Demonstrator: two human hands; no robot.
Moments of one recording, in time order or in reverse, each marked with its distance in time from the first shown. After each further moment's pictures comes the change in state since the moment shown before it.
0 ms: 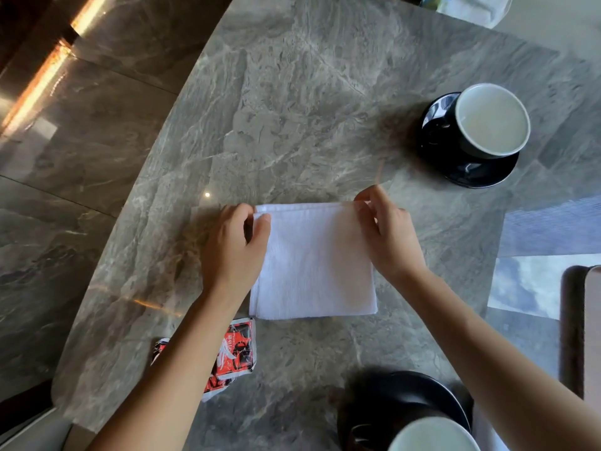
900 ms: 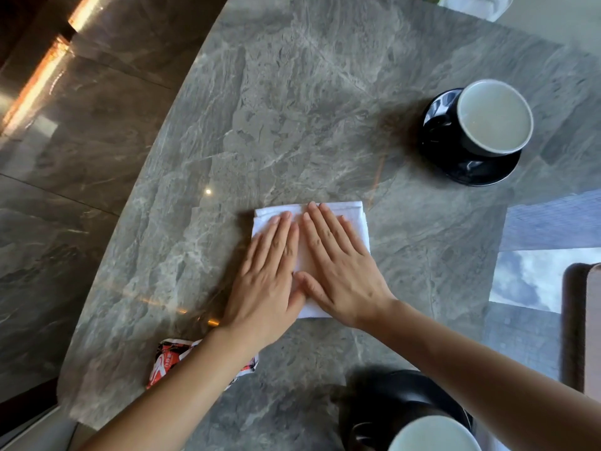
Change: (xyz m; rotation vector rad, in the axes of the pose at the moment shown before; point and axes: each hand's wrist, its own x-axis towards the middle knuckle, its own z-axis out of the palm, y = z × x) left_hand -0.047 -0.003 0.015 0.729 -0.312 0.477; right_hand -0.040 -0.015 0.036 -0.520 -0.287 -0.455
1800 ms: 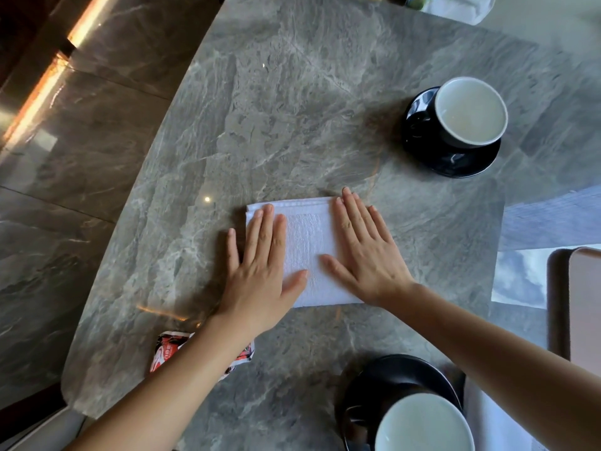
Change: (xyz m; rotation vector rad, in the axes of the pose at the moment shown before) left_hand -0.002 0.005 -0.007 -0.007 -0.112 -0.126; right_hand -0.021 0.039 -0.003 0.014 -0.008 0.156
